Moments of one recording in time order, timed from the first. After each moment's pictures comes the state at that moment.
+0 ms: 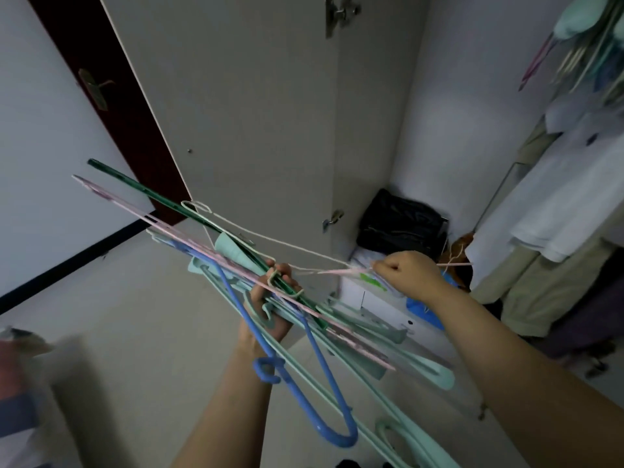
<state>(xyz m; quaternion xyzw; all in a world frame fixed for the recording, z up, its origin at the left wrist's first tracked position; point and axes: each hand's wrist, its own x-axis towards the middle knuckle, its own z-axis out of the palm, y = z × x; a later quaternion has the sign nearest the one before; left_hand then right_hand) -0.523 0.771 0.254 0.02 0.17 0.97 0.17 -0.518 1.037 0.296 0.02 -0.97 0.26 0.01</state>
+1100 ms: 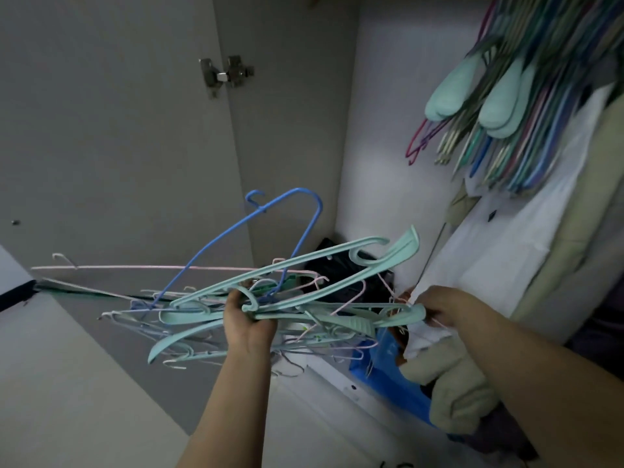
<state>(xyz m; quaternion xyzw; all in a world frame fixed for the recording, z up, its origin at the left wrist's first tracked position) -0.642 0.992 0.284 -0.28 0.11 0.95 0.05 -0.620 1.319 0.304 -0.33 -0.83 0.36 -0.26</state>
